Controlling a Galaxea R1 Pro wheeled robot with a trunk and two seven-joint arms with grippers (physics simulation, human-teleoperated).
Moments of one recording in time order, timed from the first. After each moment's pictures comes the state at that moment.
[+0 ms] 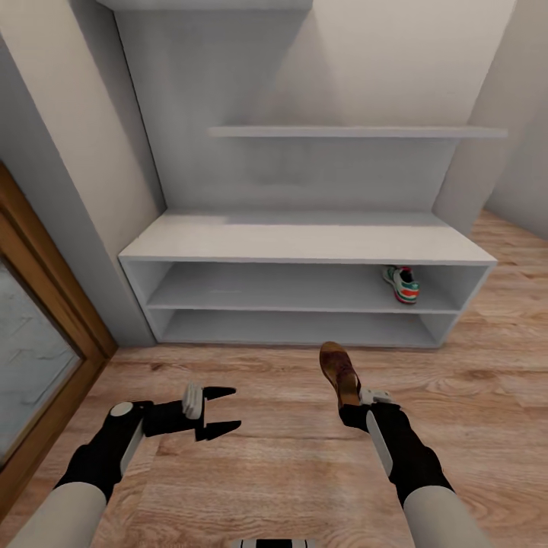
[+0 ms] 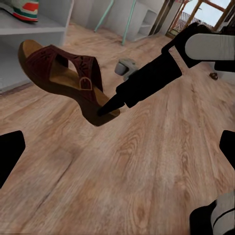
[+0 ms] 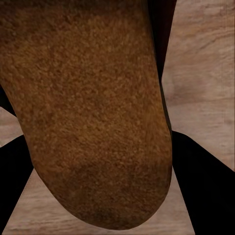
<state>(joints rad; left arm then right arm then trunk) -0.59 0.09 0.11 -0.82 -0.03 -0.01 -1.44 -0.58 0.08 -0.13 -0.87 -0.01 0.69 -0.06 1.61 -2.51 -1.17</state>
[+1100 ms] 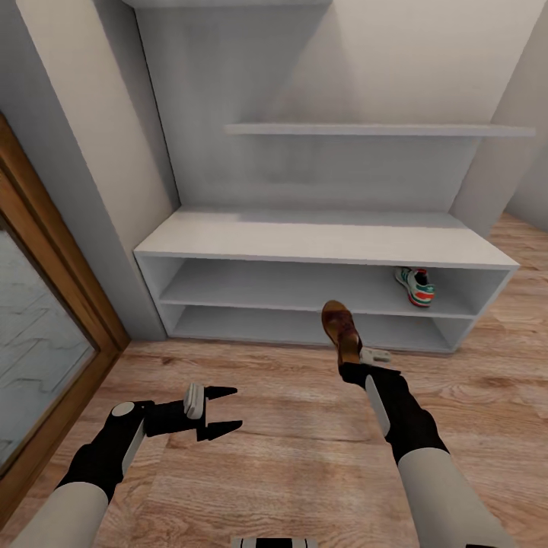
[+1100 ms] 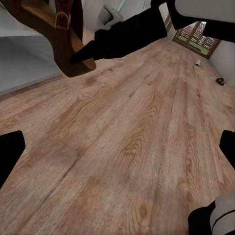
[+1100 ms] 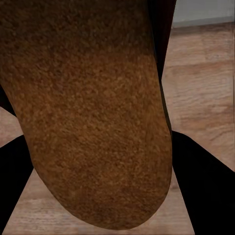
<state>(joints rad) -0.59 0.08 0.11 -0.82 -0.03 -0.01 -1.44 -0.70 0.08 -0.13 -0.91 0.00 0.61 -0.06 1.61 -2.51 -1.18</state>
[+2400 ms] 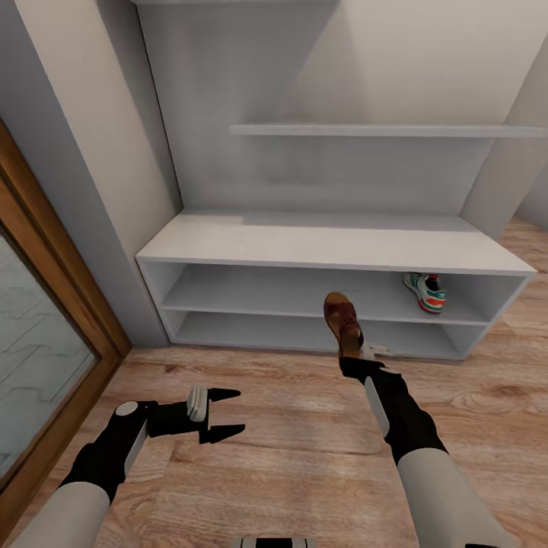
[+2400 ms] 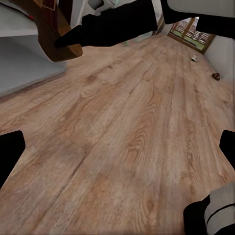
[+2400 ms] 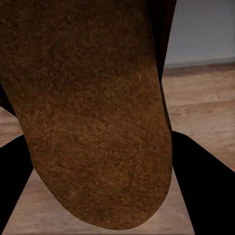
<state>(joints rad) -0.59 0.08 0.07 -0.82 -0.03 -0.01 -1.45 -0.70 0.08 -0.13 -0.89 -0.01 0.48 -0.06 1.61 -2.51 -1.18</state>
